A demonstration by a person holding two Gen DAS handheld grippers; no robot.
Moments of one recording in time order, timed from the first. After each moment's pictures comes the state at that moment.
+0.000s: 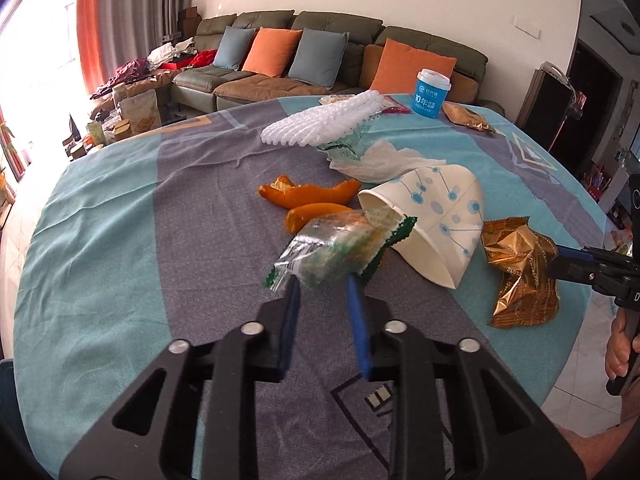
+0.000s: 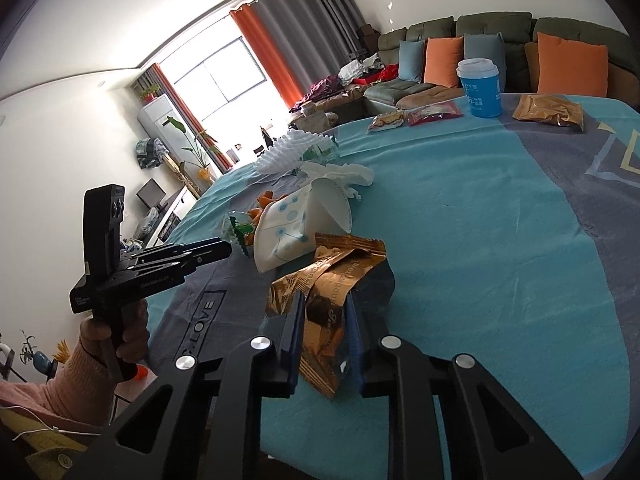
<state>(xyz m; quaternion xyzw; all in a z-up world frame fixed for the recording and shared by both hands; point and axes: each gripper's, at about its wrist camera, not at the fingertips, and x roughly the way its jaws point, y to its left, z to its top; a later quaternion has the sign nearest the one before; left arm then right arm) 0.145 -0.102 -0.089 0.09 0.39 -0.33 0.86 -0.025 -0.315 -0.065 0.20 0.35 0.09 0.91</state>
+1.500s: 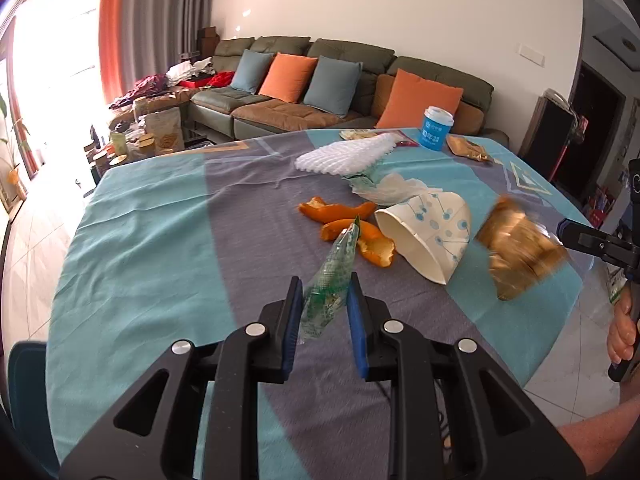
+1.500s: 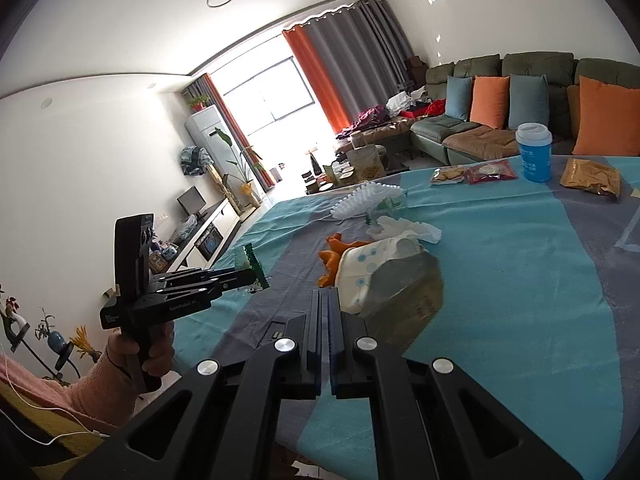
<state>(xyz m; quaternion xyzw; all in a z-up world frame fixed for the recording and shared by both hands) 0.112 -0.046 -0.053 0.06 0.35 -0.30 0.88 -0.030 -0.291 -0.014 0.18 0.29 0.17 0.93</state>
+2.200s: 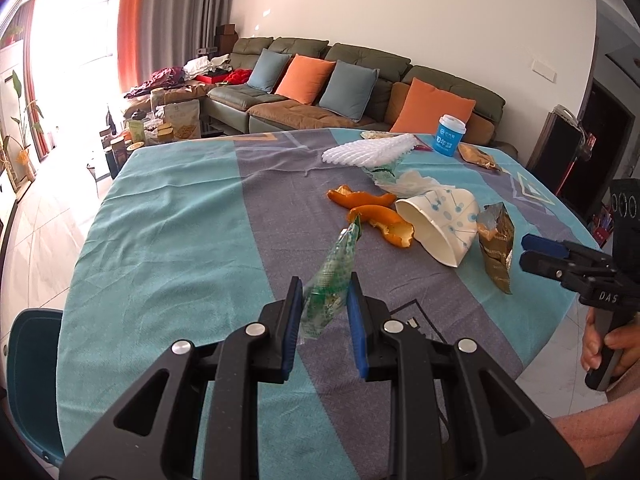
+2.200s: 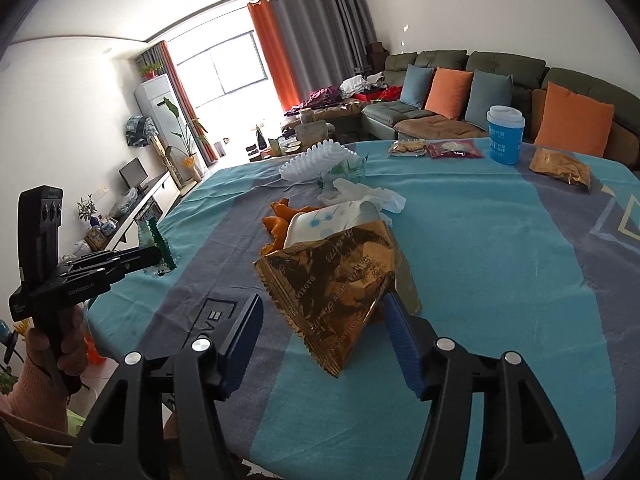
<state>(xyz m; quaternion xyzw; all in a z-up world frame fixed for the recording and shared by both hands) 0.098 -0.008 -0.053 0.04 0.35 -0.29 0.89 -0.009 -0.265 -0.048 0.11 0.34 0.06 0.93</state>
